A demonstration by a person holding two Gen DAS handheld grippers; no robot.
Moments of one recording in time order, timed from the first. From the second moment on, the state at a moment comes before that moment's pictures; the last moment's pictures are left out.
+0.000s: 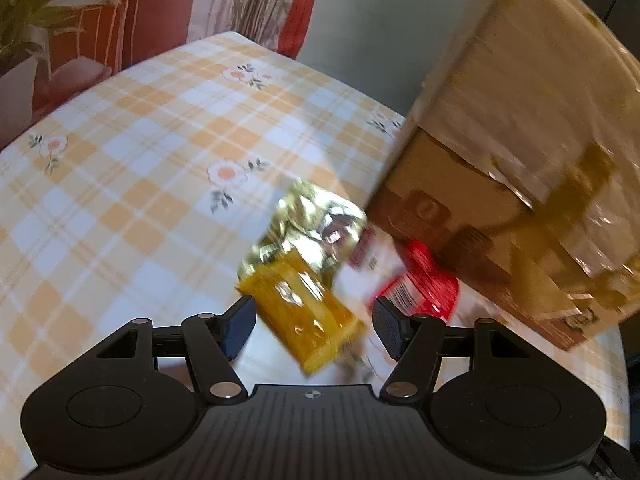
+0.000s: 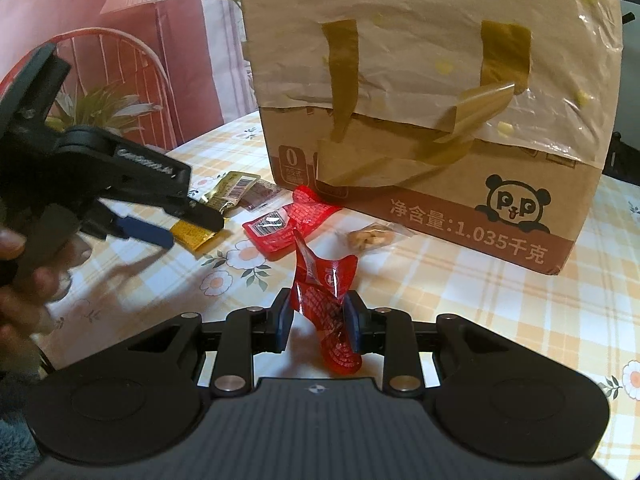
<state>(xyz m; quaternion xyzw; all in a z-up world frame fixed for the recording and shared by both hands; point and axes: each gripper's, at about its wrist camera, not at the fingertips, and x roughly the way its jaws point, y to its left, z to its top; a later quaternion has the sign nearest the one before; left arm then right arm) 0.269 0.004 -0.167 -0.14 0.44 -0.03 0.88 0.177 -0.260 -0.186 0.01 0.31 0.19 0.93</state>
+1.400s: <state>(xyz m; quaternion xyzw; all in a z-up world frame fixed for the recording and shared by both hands) 0.202 -0.010 -0.106 -0.04 0.30 -0.11 0.95 0.158 -0.267 -0.143 0.01 0.25 0.20 0.95</state>
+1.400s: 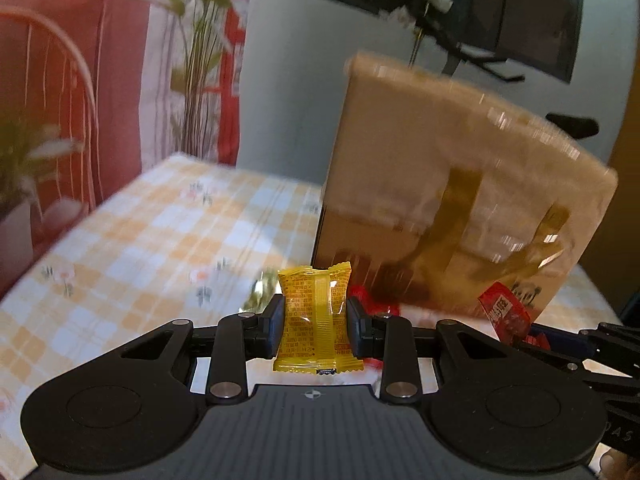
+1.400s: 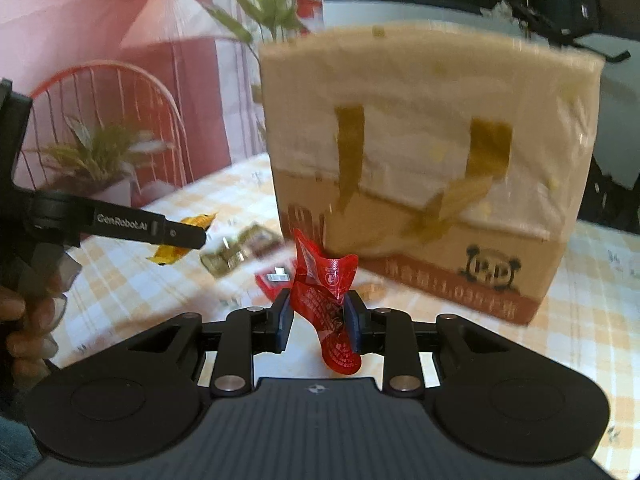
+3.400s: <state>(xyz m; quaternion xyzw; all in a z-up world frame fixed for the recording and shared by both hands) 0.303 -0.051 0.006 0.00 0.22 -0.20 0.95 0.260 -0.315 -0.018 0.03 0.20 0.07 0.98</state>
